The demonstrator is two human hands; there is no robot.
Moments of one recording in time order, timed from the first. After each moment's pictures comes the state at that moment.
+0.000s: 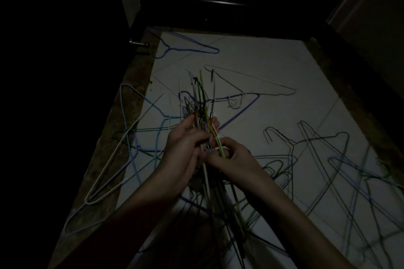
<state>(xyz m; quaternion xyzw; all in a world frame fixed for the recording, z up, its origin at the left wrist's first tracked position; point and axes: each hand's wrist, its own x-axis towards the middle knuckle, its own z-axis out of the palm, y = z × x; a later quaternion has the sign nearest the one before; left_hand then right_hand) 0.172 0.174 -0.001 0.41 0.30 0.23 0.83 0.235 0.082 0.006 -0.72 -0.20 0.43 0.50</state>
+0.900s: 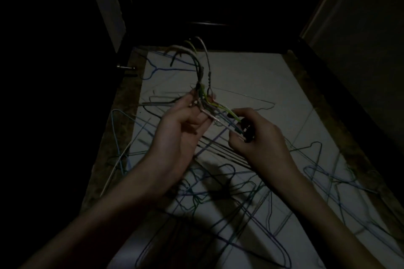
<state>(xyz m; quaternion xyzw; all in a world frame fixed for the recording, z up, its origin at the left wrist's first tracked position) 0.204 0.187 0.117 0.32 0.20 0.23 0.90 0.290 0.071 0.110 -0.85 -0.37 0.08 0.37</state>
